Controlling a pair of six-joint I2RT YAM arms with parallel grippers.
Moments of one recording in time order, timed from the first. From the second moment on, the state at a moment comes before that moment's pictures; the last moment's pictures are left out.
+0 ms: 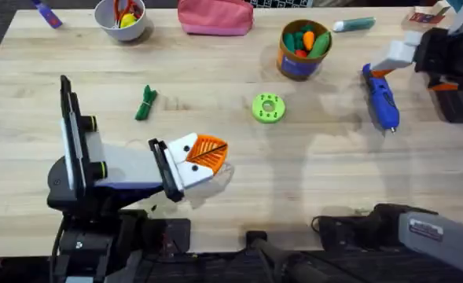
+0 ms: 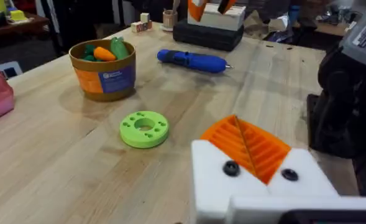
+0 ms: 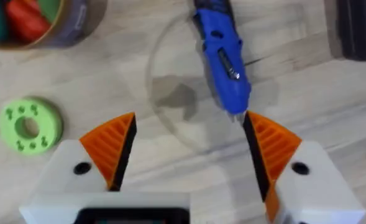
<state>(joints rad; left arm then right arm) -0.02 0.01 0.01 -0.12 1.13 0.06 -0.15 1.28 1.26 -1.15 0.08 0.16</state>
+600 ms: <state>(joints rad) -0.02 0.01 0.01 -0.12 1.13 0.06 -0.33 1.63 1.35 -0.97 0.04 -0.12</state>
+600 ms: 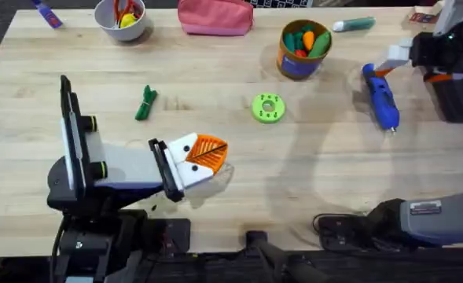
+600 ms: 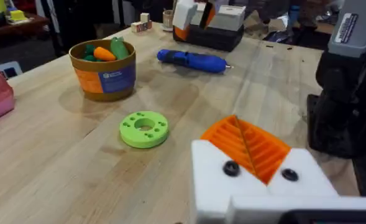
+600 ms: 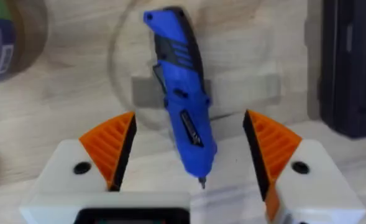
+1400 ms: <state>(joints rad) -0.02 0.01 0.01 -0.12 1.13 0.06 -0.33 1.93 1.36 -0.79 0.03 -0.33</state>
